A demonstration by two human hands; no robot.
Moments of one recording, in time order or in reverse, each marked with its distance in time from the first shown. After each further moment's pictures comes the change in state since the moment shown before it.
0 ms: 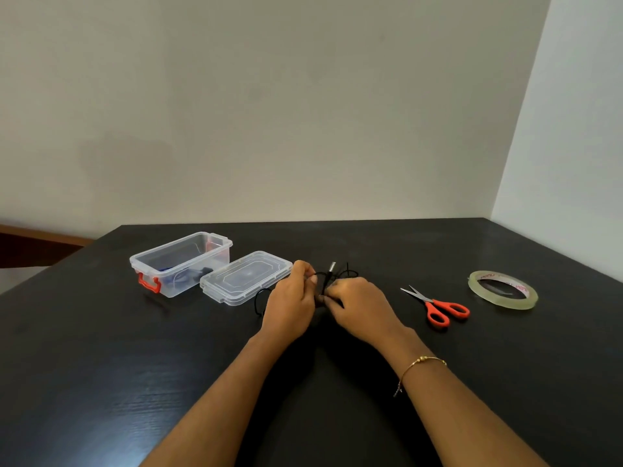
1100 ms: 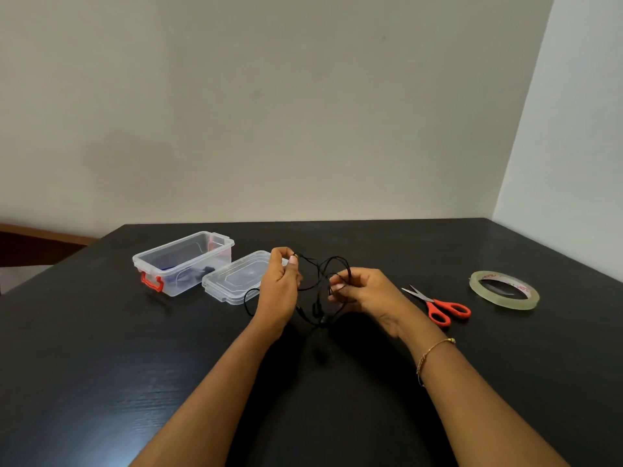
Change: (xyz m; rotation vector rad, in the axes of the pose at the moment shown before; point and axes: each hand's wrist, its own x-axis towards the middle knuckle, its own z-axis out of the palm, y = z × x) left_hand 0.008 0.004 -0.013 -0.499 0.140 -0.198; right_hand 0.006 0.012 -0.012 1.073 -0.127 0.483
